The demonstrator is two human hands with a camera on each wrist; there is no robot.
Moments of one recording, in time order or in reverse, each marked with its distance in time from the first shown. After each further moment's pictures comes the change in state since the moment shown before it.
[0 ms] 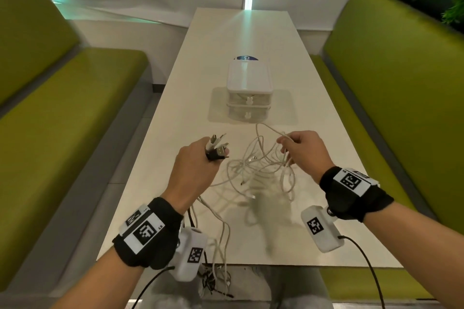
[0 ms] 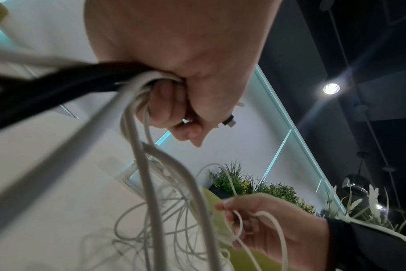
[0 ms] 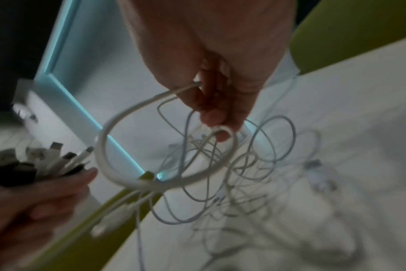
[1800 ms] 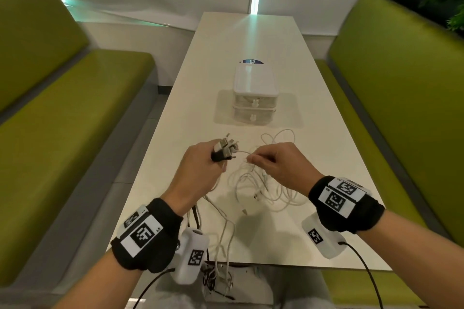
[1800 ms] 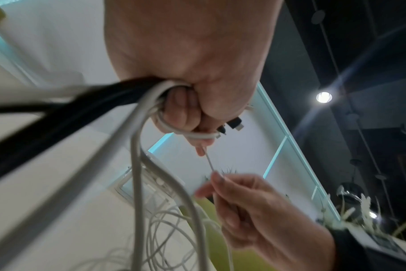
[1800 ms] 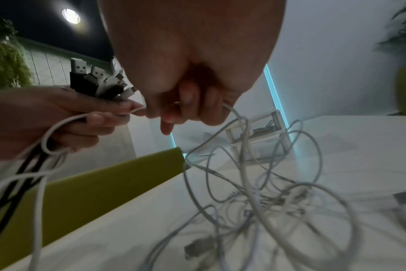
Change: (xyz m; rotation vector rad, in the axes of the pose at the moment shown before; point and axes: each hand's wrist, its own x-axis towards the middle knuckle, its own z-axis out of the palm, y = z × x) left_hand -0.012 0.010 -0.022 -0.170 -0.113 0.079; right_hand -0.027 -0.026 0.028 -0.278 -0.312 -0.396
